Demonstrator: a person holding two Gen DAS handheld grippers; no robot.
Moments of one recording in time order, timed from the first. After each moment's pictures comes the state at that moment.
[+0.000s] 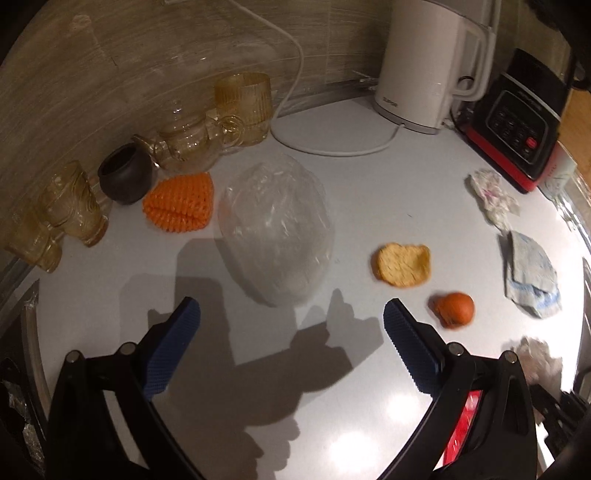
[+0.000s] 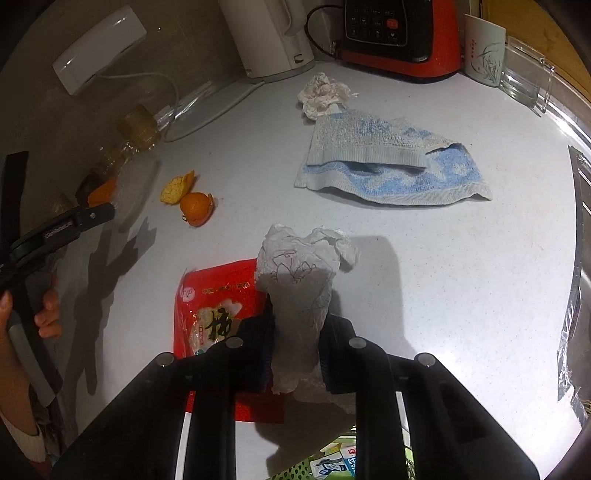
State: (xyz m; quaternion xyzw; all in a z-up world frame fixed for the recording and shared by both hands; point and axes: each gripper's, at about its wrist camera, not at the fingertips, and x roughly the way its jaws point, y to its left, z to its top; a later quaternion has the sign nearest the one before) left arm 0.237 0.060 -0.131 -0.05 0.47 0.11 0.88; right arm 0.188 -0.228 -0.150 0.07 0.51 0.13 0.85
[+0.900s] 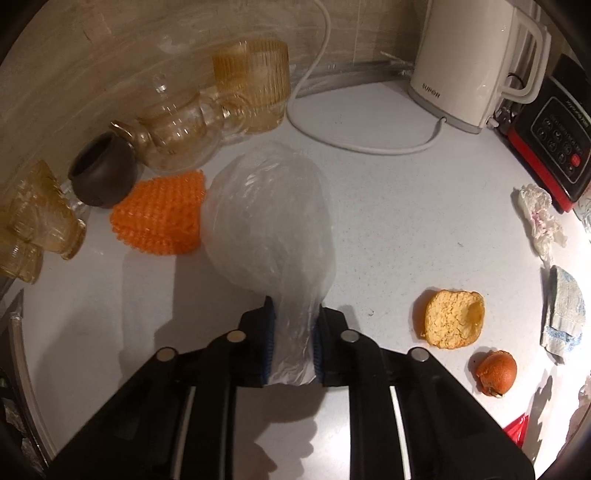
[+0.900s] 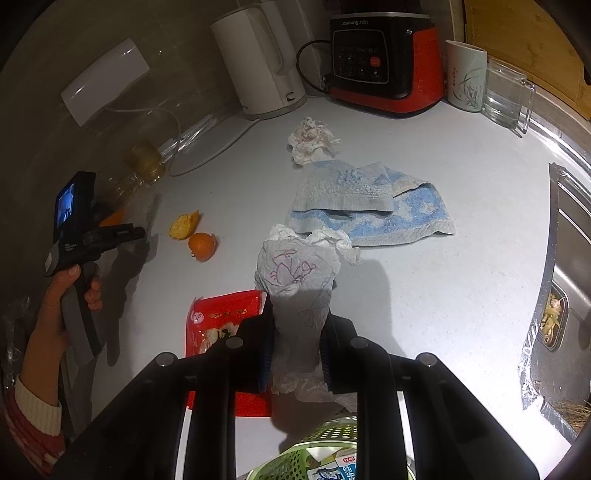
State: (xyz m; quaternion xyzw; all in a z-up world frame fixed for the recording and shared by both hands) left arm 0.289 0.075 -0.159 -0.06 0.50 0.13 0.86; right arm 0.184 -0.252 -0.112 0.08 0.48 0.12 0.87
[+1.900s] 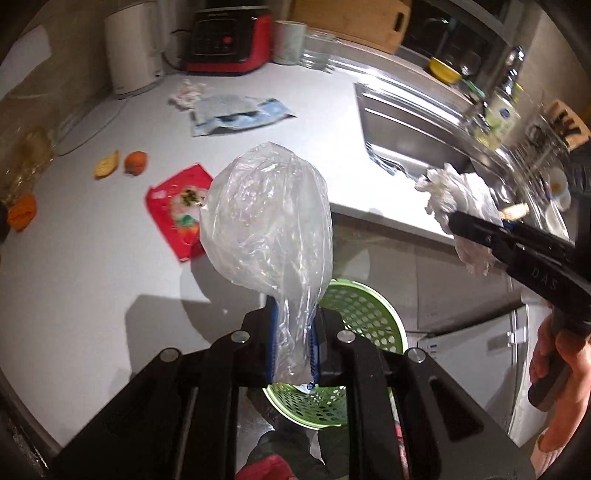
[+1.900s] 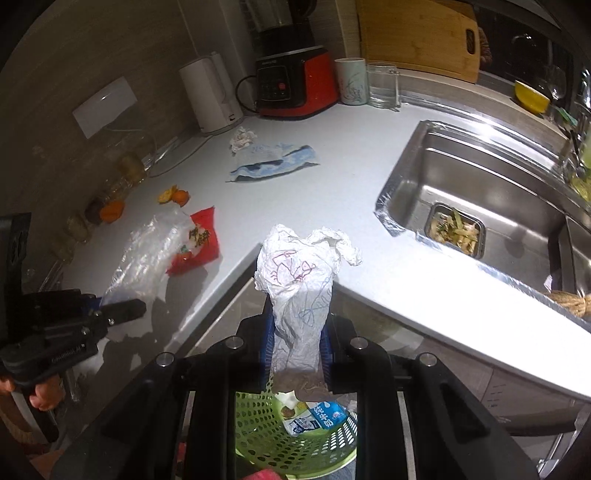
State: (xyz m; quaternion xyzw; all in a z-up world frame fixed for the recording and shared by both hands) left arm 0.006 -0.133 -0.099 0.09 0.50 -0.27 0.82; right arm -0.032 -0.332 -0.077 0.11 0.44 0.01 0.89
